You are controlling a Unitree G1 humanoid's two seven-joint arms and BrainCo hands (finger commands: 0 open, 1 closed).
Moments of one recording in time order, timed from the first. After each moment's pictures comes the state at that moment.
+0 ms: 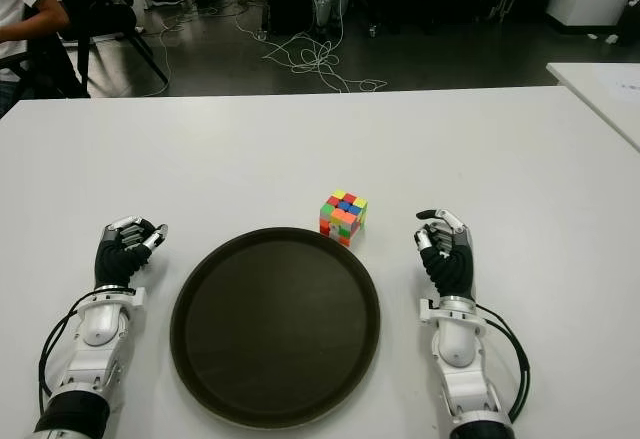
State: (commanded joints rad) left arm -0.11 0.06 0.11 0.67 0.03 -0.36 0.15; right arm 0.08 -0.04 -0.01 0.55 -0.16 -0.46 -0.31
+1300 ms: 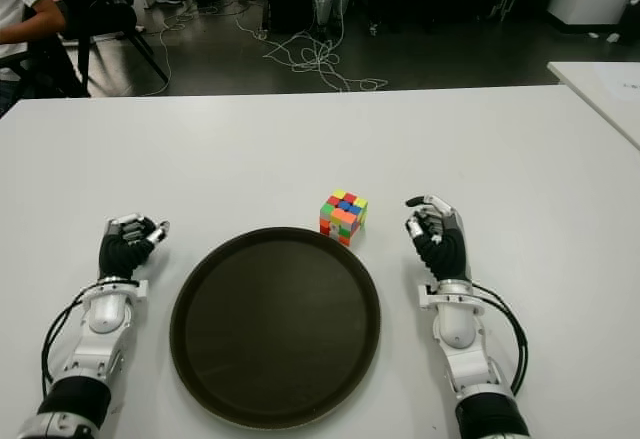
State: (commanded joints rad) left arm -0.24 0.12 0.11 0.79 0.09 -0.34 0.24; right arm -0.09 -0.13 0.00 0.61 -0.22 -0.53 -0.33
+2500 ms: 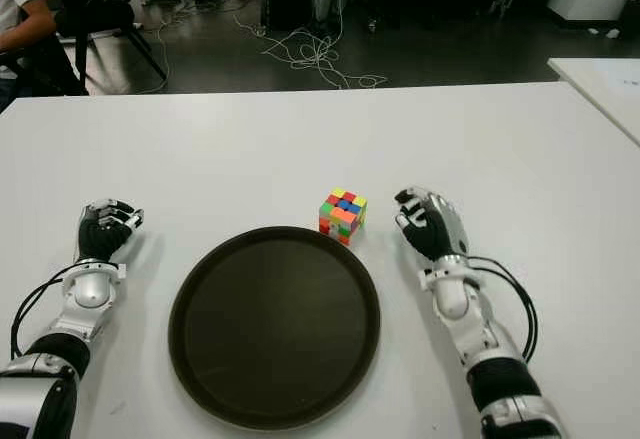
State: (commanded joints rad) left arm -0.50 0.26 0.04 1.24 0.23 -0.46 0.42; right arm -0.29 -0.27 0.11 0.62 -0.49 -0.32 -0.34
